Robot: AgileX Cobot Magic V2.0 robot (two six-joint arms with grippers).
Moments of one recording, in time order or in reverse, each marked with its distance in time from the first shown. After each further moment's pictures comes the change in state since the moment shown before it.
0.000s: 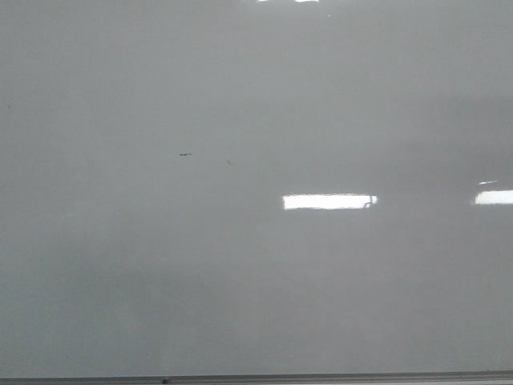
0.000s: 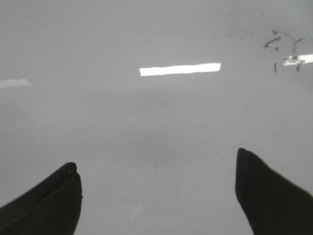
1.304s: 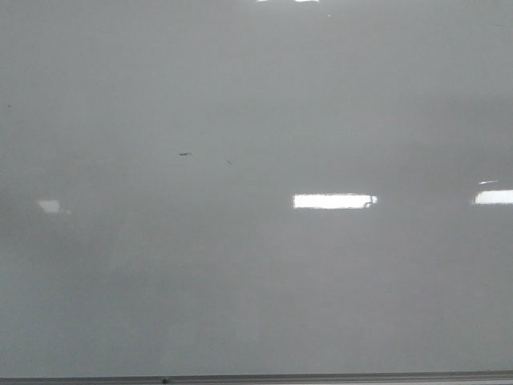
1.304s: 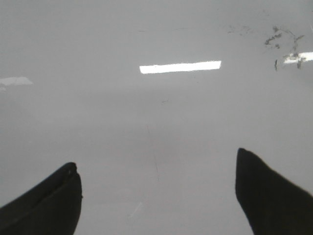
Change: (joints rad) left arm 0.016 0.415 -0.071 0.085 -0.386 0.002; right arm 0.000 0.000 0.000 0.000 0.008 0.000
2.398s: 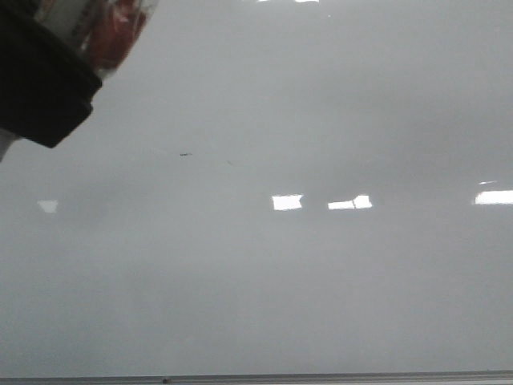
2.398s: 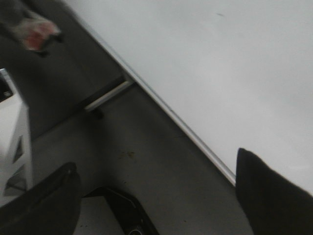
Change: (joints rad) left arm -0.960 -0.472 -0.234 -0.383 0.763 0.806; right arm 0.328 0.432 -0.346 0.664 0.556 -0.831
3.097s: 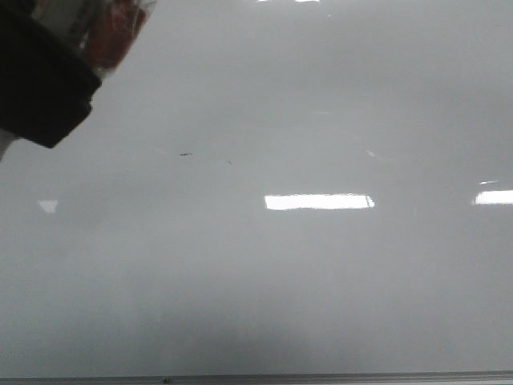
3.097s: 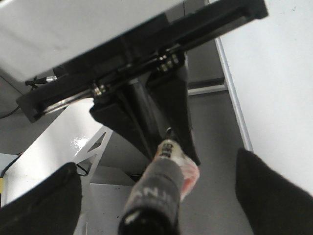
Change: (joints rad) left arm 0.000 0.001 0.000 0.000 0.000 0.000; right arm 0.470 0.544 -0.416 0.048 -0.030 -0.119
